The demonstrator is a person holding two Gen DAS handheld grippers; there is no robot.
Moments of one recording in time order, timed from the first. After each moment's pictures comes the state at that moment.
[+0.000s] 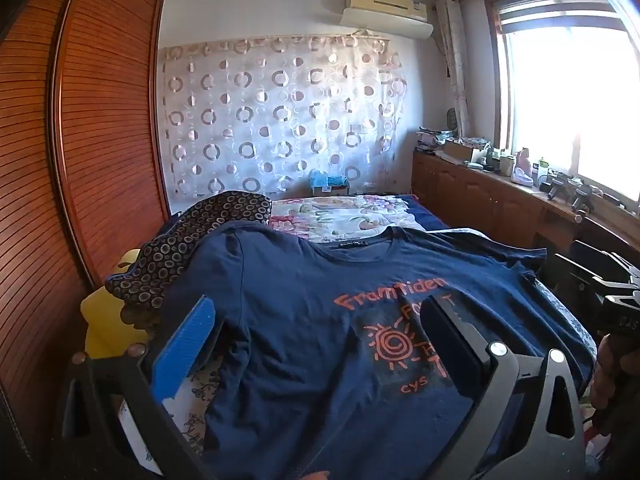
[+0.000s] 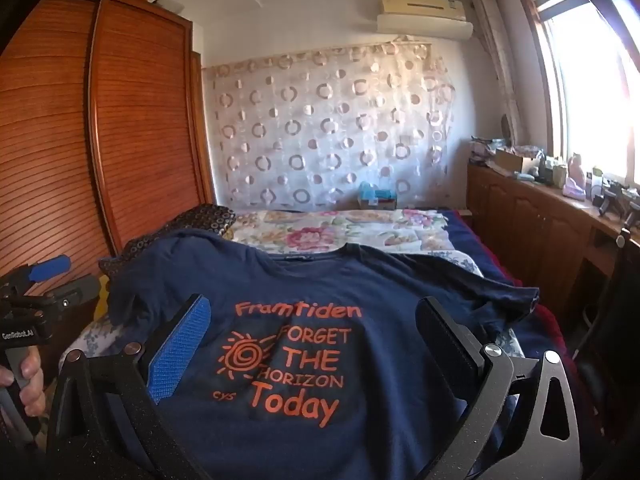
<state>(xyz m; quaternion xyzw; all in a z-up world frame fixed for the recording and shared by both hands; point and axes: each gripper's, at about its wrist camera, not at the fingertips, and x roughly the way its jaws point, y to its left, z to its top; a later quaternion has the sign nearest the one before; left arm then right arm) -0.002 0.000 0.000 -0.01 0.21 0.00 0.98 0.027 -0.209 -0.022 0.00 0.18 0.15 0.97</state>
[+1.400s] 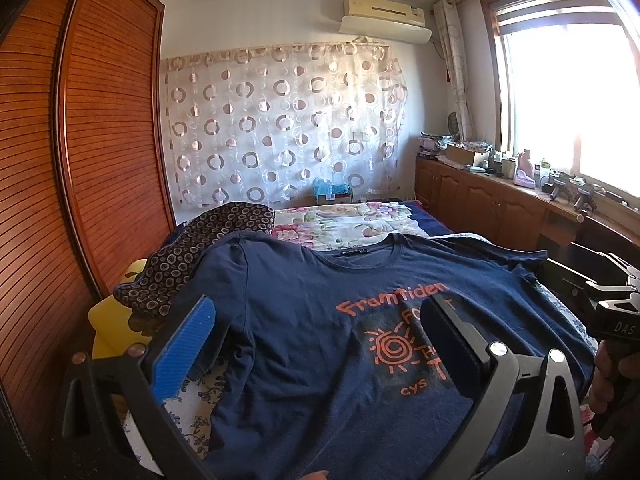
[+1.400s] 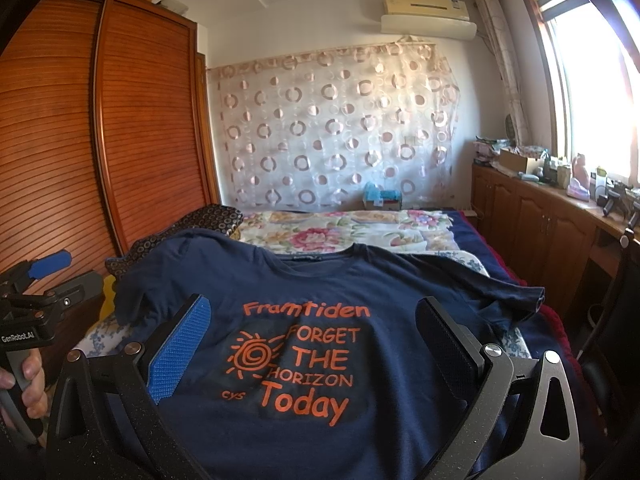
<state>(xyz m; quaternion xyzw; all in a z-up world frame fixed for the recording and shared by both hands) -0.009 -0.004 0.010 0.00 0.20 0.01 0.98 0.024 -0.206 -0.021 0.00 0.18 0.15 0.97</state>
